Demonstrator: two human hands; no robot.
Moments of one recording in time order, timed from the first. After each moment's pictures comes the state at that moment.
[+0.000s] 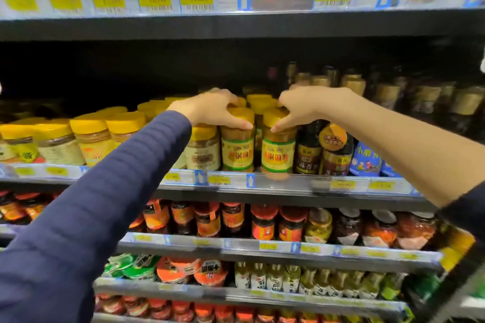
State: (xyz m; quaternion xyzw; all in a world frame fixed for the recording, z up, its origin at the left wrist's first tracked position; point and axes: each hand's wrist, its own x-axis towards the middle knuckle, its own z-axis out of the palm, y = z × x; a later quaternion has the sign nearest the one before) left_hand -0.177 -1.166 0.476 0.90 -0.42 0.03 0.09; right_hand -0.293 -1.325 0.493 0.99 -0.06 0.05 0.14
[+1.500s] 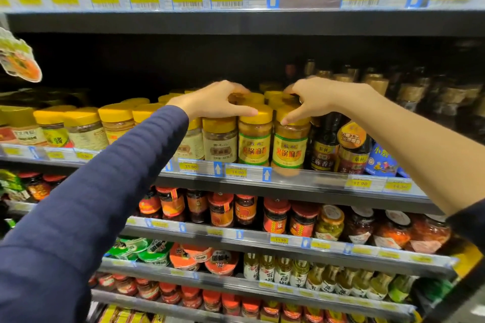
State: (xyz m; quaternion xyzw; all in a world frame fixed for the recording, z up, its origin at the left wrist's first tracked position) left_hand -0.174 -1.128 0.478 0.87 -0.46 0.02 0.20; right_hand -0.291 -1.309 0.500 1.00 -0.06 0.05 0.05
